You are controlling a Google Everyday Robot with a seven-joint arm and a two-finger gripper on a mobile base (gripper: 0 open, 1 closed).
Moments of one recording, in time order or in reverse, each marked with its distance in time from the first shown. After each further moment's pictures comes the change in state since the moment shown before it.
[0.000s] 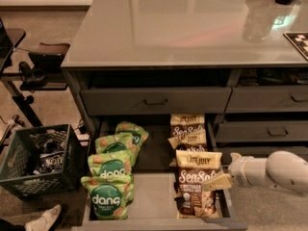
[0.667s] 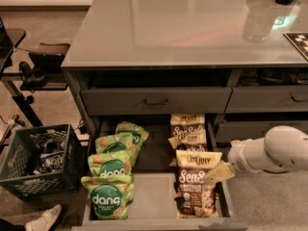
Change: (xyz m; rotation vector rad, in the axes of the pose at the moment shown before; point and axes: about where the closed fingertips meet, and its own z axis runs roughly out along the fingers) arm -0.049 0.019 -0.048 -0.006 0.135 -0.102
